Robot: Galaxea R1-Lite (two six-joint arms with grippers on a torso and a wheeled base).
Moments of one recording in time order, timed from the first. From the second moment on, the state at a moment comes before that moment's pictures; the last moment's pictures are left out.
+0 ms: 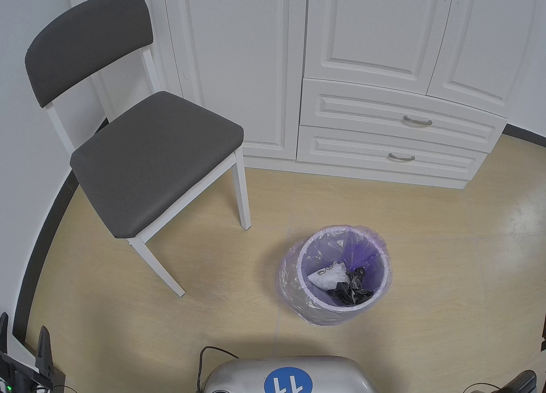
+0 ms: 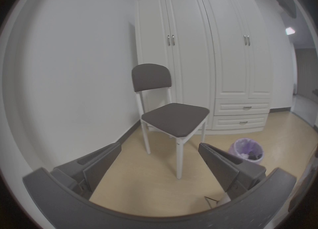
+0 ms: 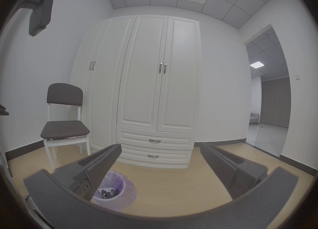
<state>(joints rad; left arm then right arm) 0.00 0.01 -0.02 -0.06 0.16 0.05 0.00 0.01 -0.02 -0.35 -0.16 -0.13</state>
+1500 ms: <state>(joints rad) 0.00 0.02 -0.02 0.00 -0.01 0.01 0.00 0.02 -0.02 0.03 0.04 -0.02</state>
